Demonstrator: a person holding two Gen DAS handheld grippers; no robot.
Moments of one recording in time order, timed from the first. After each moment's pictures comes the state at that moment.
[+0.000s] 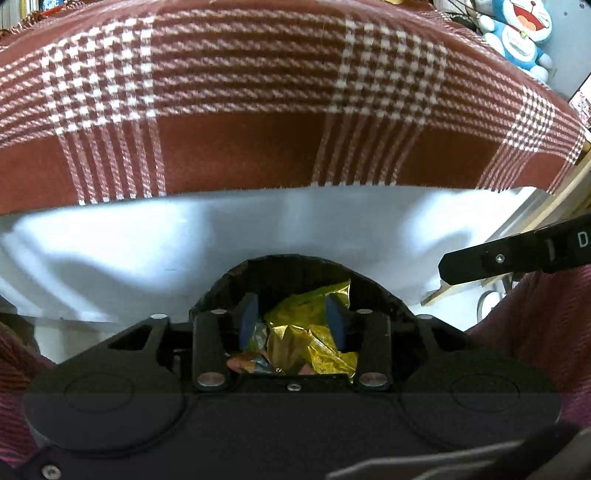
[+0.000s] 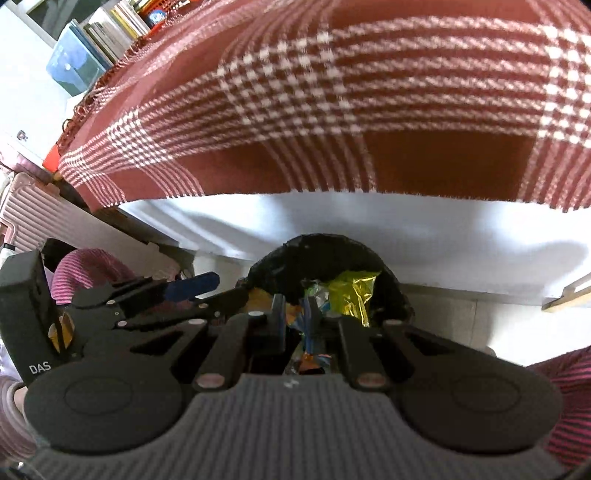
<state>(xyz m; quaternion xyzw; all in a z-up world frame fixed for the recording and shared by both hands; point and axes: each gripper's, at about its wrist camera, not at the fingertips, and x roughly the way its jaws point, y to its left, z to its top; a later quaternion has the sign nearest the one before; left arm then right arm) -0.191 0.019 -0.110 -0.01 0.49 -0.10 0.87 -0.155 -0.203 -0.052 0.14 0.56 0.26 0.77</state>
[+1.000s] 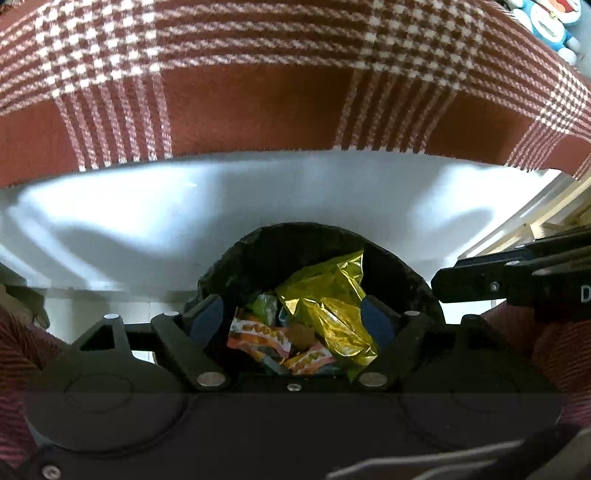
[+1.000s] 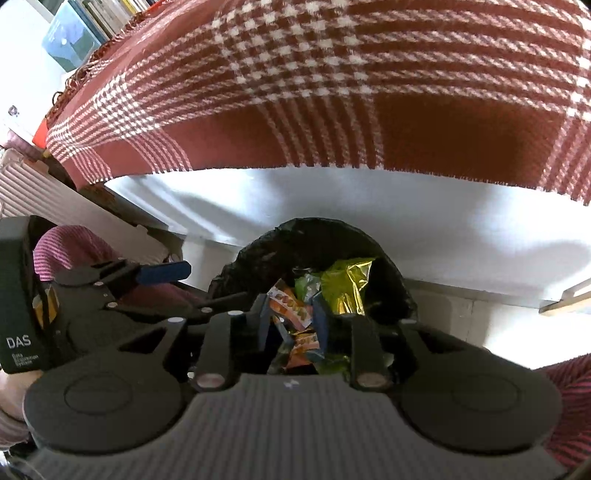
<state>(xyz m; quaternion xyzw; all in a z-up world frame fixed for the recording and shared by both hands) -0.171 0.016 -0.143 -0.01 0.54 -0.07 0.84 -0.158 -0.185 -0.075 0.11 0.57 0.26 0.77</state>
